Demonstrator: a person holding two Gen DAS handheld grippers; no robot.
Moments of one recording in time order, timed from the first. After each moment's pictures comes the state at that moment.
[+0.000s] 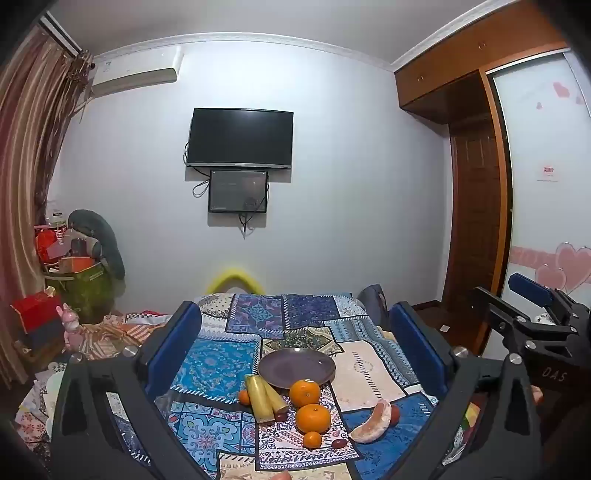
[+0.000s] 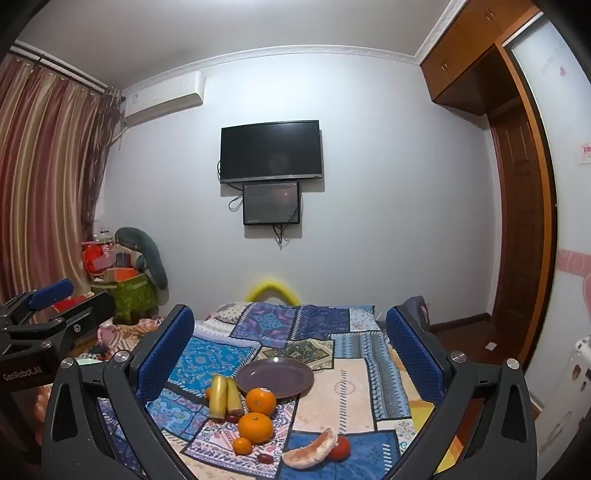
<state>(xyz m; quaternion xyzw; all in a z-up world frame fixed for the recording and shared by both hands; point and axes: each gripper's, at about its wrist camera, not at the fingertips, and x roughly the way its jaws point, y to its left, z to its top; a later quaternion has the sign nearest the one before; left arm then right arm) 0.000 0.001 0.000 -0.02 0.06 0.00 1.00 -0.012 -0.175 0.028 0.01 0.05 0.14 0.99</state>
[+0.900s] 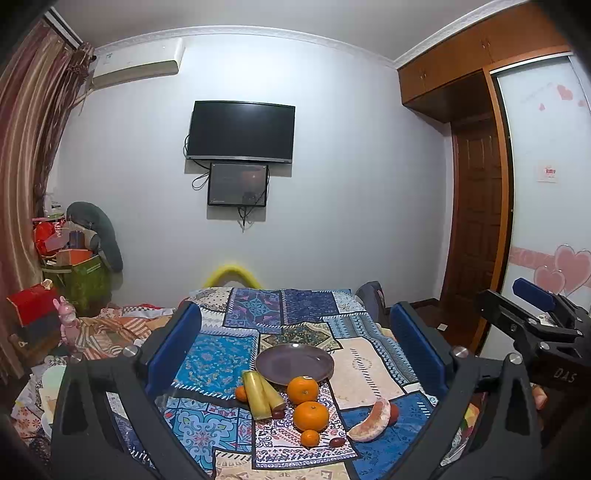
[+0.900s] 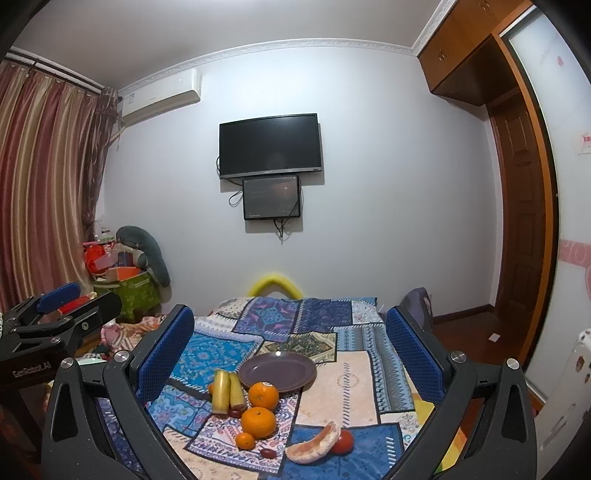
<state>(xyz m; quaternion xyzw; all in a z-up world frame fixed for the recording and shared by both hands) 0.012 0.005 -0.007 -0.03 0.07 0.00 1.00 -0.009 -0.179 0.026 0.01 0.07 0.15 0.99</state>
